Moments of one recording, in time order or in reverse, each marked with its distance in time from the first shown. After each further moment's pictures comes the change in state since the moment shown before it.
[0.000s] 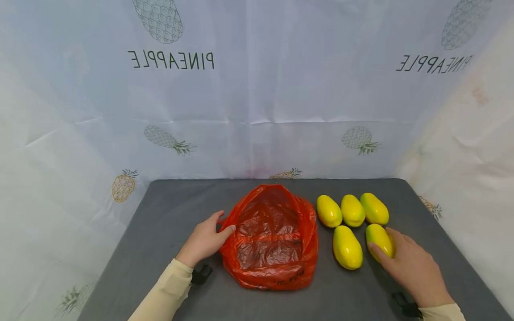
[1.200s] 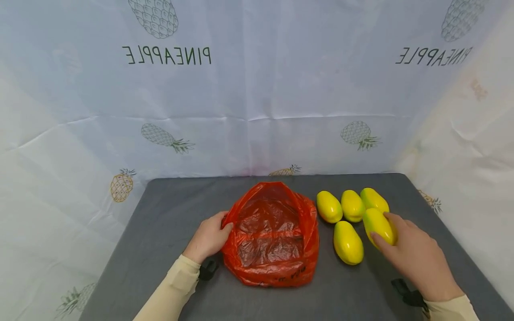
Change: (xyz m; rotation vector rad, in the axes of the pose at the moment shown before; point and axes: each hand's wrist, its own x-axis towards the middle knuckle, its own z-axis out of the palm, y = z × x) left_hand 0.010 -0.002 0.012 0.072 0.054 0.084; right_hand -0.012 -0.031 -0.029 -0.008 0.114 -0.082
